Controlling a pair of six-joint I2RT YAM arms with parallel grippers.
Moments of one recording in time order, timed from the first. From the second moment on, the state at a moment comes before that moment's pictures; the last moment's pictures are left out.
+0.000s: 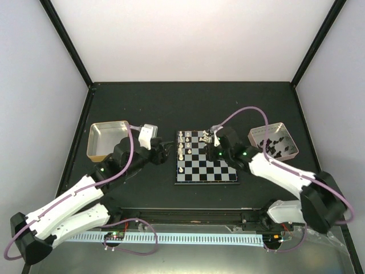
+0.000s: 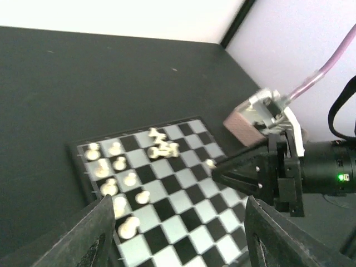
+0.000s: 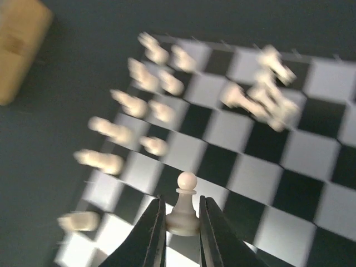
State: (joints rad) left arm -0.77 0.78 0.67 -0.24 -0.08 -0.47; right arm 0.69 1.34 0.75 -0.25 -0.01 0.43
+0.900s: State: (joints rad) left arm -0.75 1.08 0.87 -0.07 0.71 -0.80; right arm 0.70 0.84 0.54 0.23 -0.69 0.24
